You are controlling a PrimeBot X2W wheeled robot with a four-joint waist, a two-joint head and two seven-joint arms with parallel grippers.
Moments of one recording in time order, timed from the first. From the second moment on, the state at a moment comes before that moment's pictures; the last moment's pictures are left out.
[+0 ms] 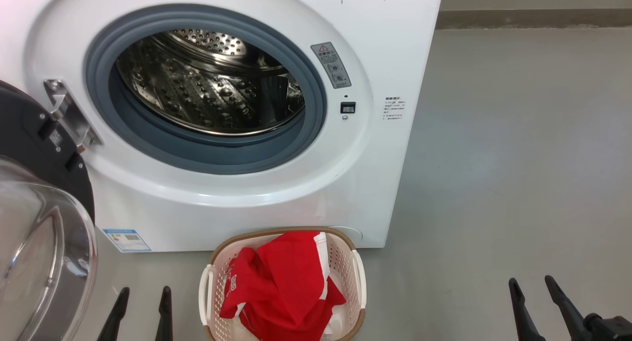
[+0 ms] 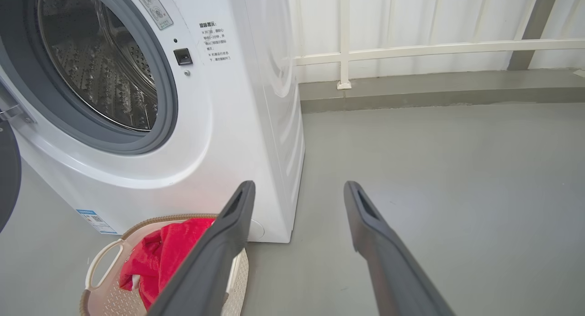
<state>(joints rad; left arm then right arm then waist) 0.09 0.04 0.11 0.16 -0.12 -0.12 -0.26 0.18 -0.09 -0.07 0.20 0.32 0.13 -0.26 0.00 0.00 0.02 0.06</state>
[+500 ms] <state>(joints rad) 0.11 0.04 0.10 0.15 -0.13 -0.12 -0.26 0.19 -0.09 -0.09 0.20 0.32 0.13 -0.26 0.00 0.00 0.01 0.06</state>
